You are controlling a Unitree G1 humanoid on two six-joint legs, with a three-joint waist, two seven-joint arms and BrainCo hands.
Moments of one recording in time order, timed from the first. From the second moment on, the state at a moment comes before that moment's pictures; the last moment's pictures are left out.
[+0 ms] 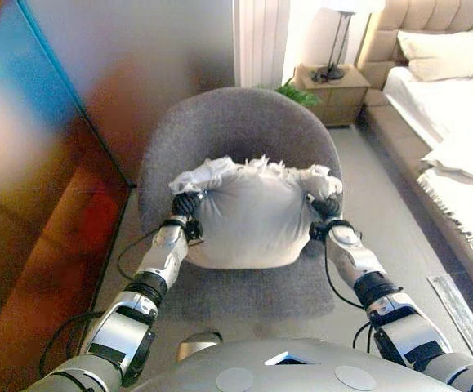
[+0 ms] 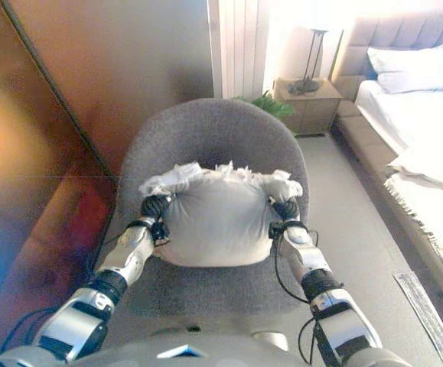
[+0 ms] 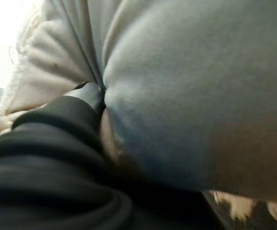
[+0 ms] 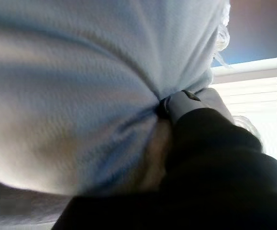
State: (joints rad) left arm -0.29 0.24 -0.33 0.79 -0.54 -0.08 0.13; right arm -0.27 -0.25 0.30 0.70 0.54 0.10 -0.23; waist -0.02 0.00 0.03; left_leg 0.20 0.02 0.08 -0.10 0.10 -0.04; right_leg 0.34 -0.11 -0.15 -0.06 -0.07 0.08
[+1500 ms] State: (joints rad) left arm -0.08 0.57 0.07 1.01 -0.49 -0.03 0.34; right arm -0.15 -0.72 -0.29 0.83 0.54 0.04 -0.39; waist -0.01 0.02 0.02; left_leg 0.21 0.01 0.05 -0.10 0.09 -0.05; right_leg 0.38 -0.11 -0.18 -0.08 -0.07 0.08
